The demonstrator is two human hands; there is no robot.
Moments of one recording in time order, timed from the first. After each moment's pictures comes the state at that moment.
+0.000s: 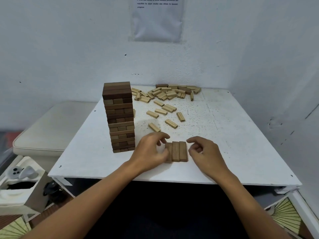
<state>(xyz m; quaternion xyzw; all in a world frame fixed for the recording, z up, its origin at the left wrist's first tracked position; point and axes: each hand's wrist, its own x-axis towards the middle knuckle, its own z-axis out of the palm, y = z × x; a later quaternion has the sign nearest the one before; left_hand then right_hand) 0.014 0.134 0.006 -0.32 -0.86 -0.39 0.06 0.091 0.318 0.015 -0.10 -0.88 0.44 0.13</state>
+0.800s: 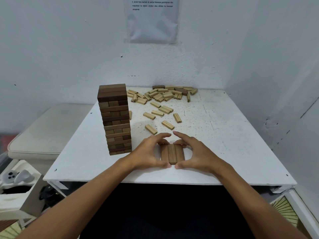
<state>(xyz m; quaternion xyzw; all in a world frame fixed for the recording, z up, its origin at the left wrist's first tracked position) -0.003 0.130 0.003 -0.35 -0.84 -0.39 -0.14 0.070 0.340 0.004 0.04 -0.90 0.44 -0.04</state>
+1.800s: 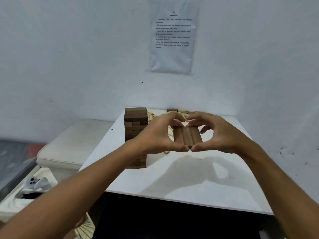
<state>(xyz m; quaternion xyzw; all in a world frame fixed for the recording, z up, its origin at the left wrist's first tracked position) 0.016 0.123 0.138 -0.37 -0.83 -0.41 0.03 0.064 0.336 0.151 0.17 -0.90 0.39 0.07</state>
